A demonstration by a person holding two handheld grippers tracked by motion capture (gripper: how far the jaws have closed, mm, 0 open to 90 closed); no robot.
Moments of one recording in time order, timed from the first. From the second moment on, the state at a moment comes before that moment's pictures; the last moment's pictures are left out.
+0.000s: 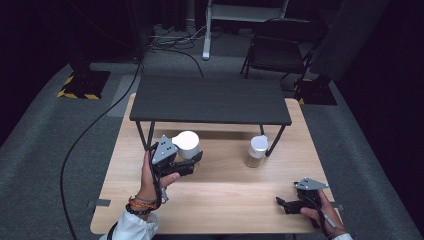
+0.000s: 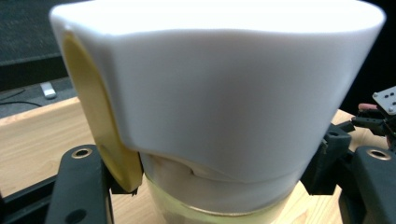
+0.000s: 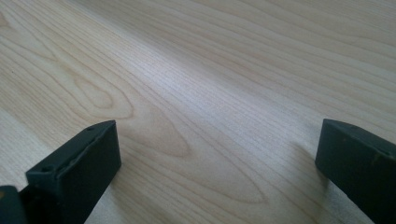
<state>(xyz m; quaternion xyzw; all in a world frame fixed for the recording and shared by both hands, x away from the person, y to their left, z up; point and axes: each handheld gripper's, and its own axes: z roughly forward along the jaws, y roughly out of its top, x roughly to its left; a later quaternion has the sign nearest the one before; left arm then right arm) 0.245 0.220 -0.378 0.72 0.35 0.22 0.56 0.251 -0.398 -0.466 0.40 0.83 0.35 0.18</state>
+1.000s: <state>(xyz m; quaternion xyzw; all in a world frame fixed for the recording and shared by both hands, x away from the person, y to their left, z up) 0.275 0.217 -0.314 0.70 0.34 0.27 0.57 0.252 -0.398 -0.466 0.40 0.83 0.35 0.18</state>
